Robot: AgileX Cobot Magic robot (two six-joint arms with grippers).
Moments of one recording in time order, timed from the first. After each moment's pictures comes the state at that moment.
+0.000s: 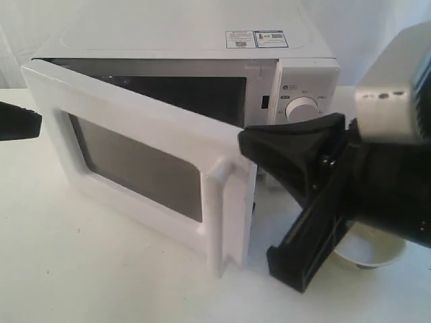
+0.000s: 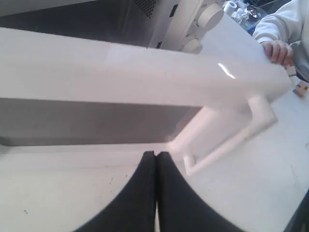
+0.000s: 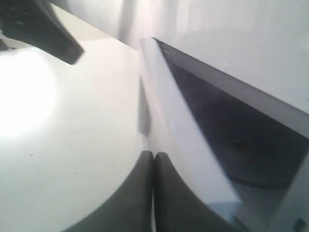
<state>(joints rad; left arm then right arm) -0.01 0.91 -0.84 -0.96 1.04 0.89 0.80 0.84 -0.59 -1.07 -0.02 0.99</state>
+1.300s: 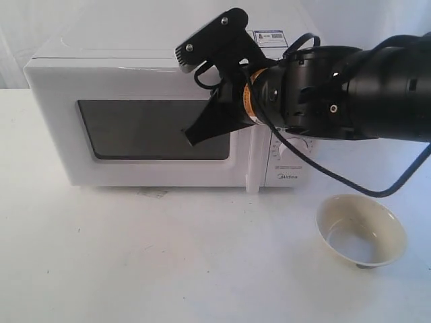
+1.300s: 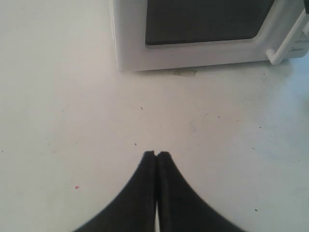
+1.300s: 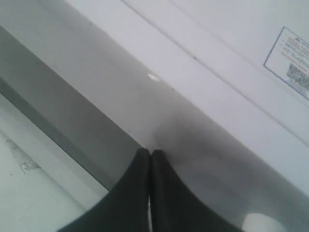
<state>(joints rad) -0.01 0.11 -0.65 -0.29 1.18 0.15 0.61 1.61 -1.12 -1.18 0.29 0.97</state>
